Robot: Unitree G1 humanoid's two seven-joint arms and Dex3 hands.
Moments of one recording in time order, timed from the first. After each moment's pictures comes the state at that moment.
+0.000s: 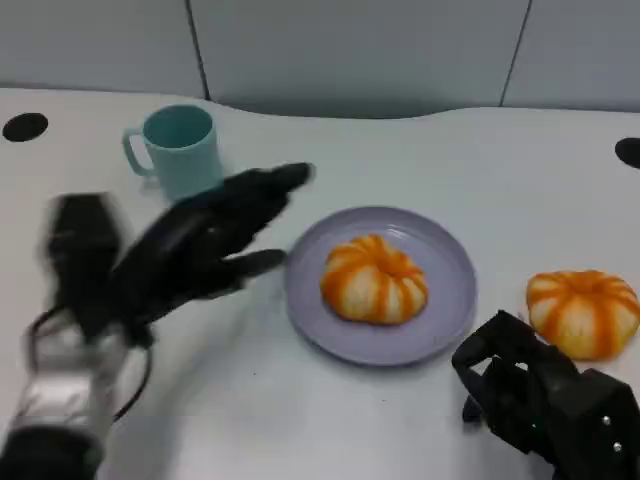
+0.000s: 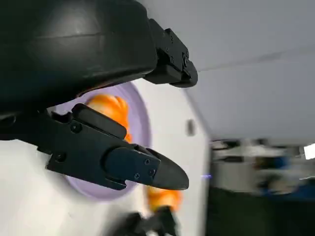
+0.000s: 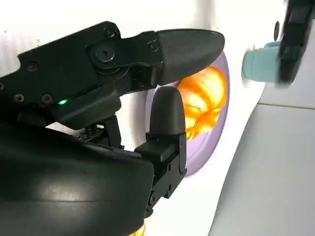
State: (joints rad) left arm -0.44 0.17 0.05 0.60 -0.38 -0.21 -0.76; right arm 0.04 -0.01 0.09 0.25 -0.09 -0.18 0.07
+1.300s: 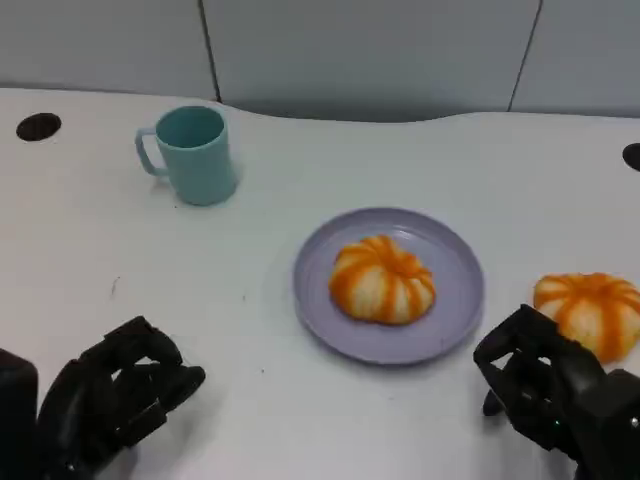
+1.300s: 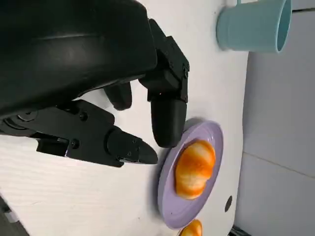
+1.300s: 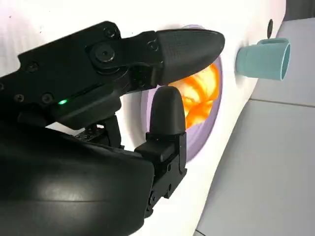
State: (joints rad) left arm -0.03 0.12 0.15 0.33 -0.31 0.04 -0.44; right arm 0.03 -0.05 0.06 0.28 -0.07 -0.24 0.09
